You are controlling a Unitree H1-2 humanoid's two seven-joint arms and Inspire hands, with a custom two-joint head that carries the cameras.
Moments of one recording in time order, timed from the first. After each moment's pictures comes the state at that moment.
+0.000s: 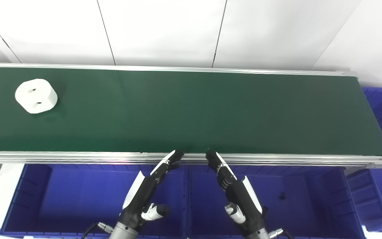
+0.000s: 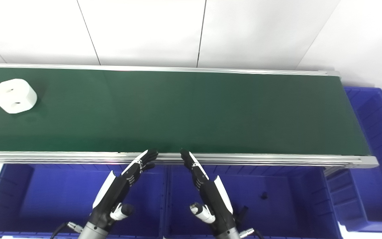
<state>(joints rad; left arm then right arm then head) 0.47 0.16 -0.46 -0.12 0.18 -0.43 0.12 0.33 -0.11 0.41 -0.01 -0.02 -0.43 0.19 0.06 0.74</state>
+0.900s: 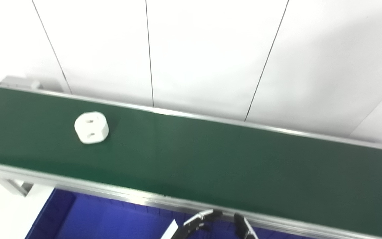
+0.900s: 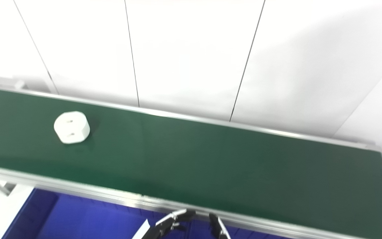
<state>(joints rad) 0.34 0.19 -0.67 0.06 0.23 -0.43 0.40 0.31 -0.14 0.38 0.11 -0.03 -0.43 0.18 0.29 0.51</state>
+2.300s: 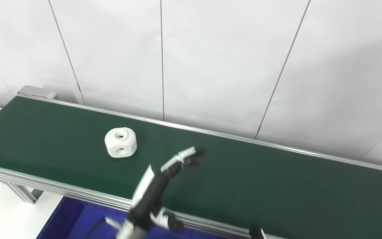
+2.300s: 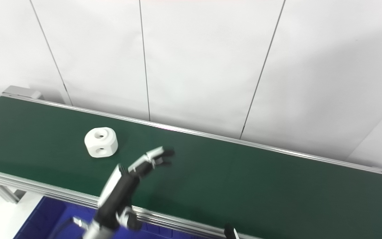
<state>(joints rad) 0.15 0.30 -0.26 -0.29 0.23 -0.42 0.26 0.30 -0.10 0.34 0.06 0.01 -0.43 0.22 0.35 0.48</state>
